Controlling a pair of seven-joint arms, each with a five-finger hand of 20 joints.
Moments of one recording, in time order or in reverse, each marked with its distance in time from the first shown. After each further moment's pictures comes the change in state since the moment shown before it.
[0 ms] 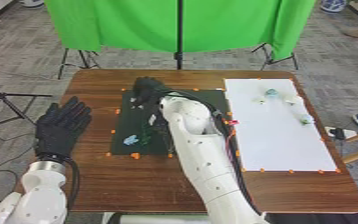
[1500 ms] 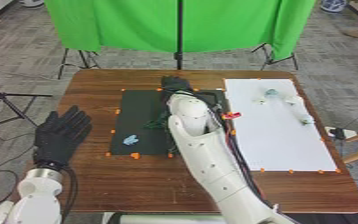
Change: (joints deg) left arm 3.2 -1.6 -2.9 0.0 -1.2 -2.0 -4.2; right arm 1.9 7.7 -10.7 -3.7 0.3 -0.2 28.5
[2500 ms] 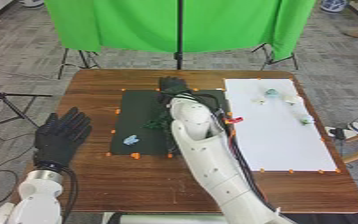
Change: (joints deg) left arm 0.3 -0.4 0.1 -0.1 -0.3 0.1 0.5; right arm -1.4 0.9 0.0 0.4 0.0 4.4 -5.5
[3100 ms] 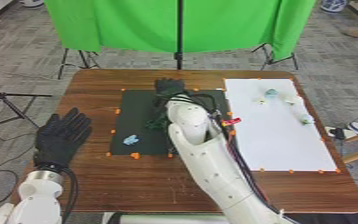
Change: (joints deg) left arm 0.3 -0.2 -0.2 -0.2 0.1 0.5 -0.6; right arm -0.7 3.0 -5.2 -5.1 0.0 -3.6 2.4
